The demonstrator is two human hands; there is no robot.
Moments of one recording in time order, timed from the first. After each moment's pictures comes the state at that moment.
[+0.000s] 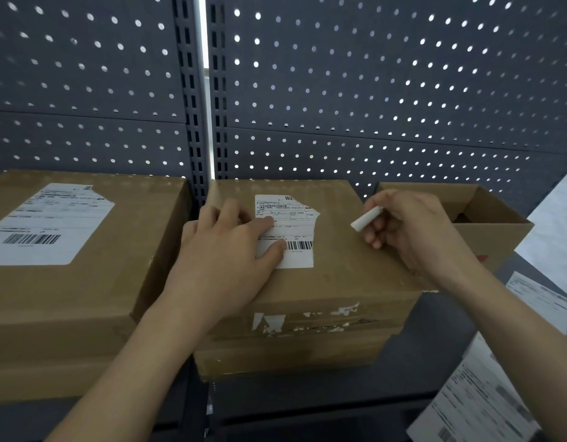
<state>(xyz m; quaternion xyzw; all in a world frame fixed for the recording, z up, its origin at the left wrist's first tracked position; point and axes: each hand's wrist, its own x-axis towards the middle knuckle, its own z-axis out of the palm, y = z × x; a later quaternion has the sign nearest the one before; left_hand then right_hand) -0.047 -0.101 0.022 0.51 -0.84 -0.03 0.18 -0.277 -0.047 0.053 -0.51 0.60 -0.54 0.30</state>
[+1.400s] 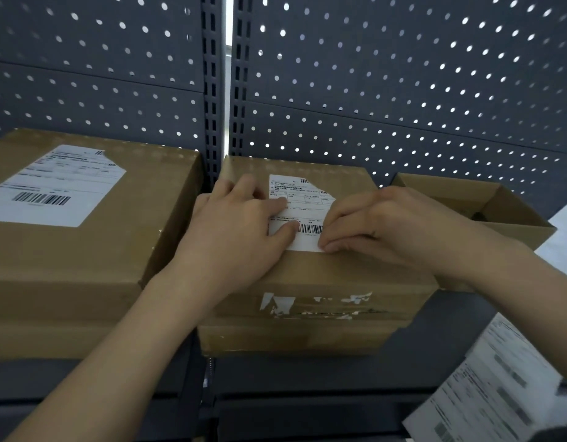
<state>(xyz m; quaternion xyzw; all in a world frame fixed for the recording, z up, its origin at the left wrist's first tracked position) -0.045 -0.103 0.023 0.50 -0.84 -0.05 0.20 -0.255 -0.052 0.078 -0.90 0.43 -0.05 -0.05</state>
